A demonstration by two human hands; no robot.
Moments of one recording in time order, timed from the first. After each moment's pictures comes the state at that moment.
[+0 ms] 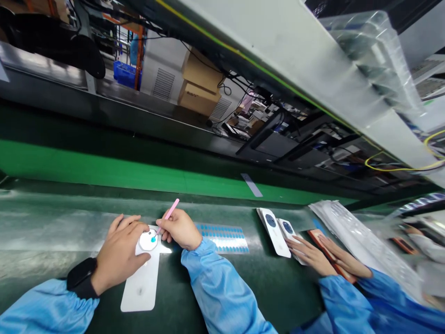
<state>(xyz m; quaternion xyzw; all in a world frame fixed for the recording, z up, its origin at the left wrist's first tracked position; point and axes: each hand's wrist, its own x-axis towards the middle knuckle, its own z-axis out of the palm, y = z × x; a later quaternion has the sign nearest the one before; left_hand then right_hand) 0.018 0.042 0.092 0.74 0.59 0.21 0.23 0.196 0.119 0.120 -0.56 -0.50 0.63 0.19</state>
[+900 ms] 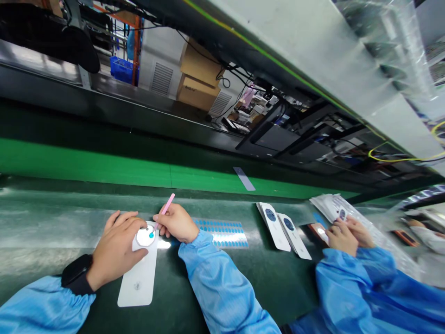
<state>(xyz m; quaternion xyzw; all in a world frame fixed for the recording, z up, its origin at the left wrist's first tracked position) 0.010 0.043 0.083 0.77 0.56 0.25 0.18 0.194 0.124 0.127 -0.57 -0.54 0.61 0.15</state>
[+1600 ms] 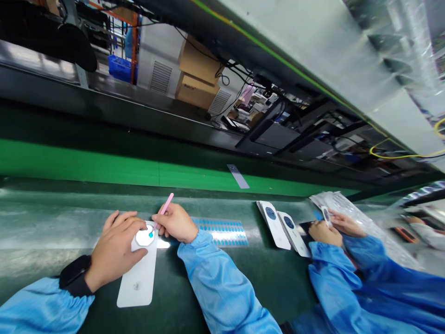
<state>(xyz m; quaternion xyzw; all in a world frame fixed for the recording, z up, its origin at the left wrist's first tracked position) 0.010 0.043 0.085 0.77 0.56 0.24 0.18 0.193 0.122 0.129 -0.57 -0.54 0.60 0.15</state>
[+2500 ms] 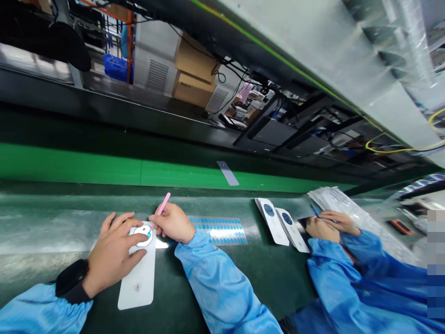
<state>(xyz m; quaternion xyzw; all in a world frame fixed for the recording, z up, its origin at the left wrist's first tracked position) 0.007 0.039 0.076 0.80 0.54 0.22 0.15 0.193 0.122 0.120 -0.57 -0.56 0.58 0.15</state>
